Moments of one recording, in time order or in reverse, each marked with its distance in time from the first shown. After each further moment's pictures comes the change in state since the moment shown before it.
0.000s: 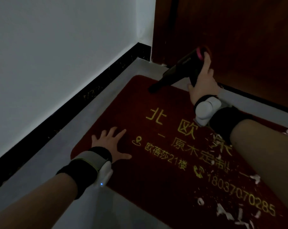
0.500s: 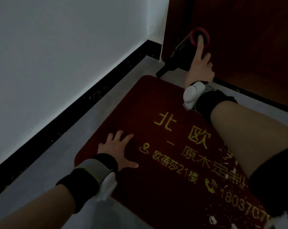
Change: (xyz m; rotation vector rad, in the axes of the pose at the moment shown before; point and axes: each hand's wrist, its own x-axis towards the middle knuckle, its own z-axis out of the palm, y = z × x) left_hand 0.007 0.000 -0.006 -0.034 -0.033 0.019; right_hand 0.058 -0.058 0.057 -0.135 0.351 -0.018
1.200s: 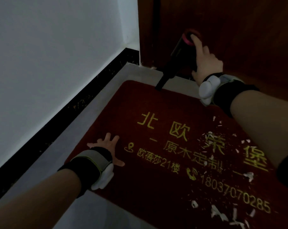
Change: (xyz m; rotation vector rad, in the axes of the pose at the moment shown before) left_hand 0.003 0.030 -0.025 0.192 -0.216 -0.112; right_hand 0.041 0.101 -0.064 -0.052 -0.401 -0.221
